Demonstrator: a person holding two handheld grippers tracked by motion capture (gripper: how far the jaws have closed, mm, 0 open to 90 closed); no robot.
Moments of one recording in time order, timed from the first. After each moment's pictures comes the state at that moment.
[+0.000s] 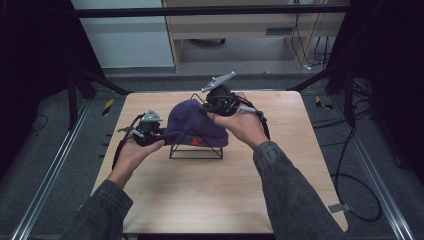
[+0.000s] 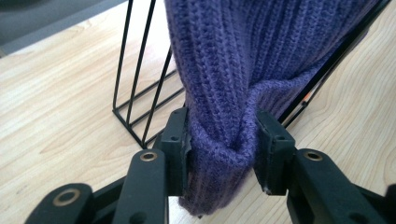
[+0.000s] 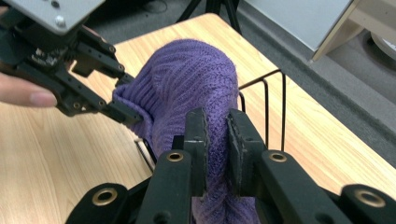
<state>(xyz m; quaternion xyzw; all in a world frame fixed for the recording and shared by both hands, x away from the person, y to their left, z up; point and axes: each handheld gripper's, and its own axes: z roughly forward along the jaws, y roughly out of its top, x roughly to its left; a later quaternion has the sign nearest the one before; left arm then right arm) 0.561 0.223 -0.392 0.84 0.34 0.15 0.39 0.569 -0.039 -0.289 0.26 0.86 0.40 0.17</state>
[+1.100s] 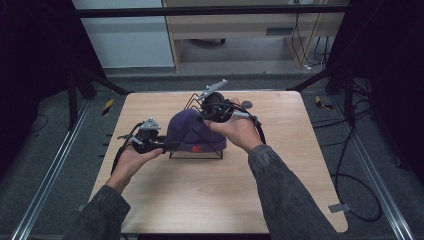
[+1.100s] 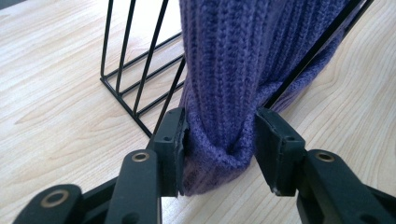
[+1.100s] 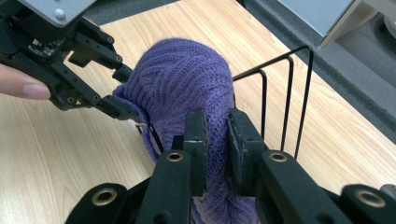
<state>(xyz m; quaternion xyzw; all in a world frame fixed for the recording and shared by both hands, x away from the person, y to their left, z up) 0.557 0.233 -0.421 0.85 0.35 0.13 0.38 0.570 -0.027 -0.311 0.26 0.88 0.37 0.16</state>
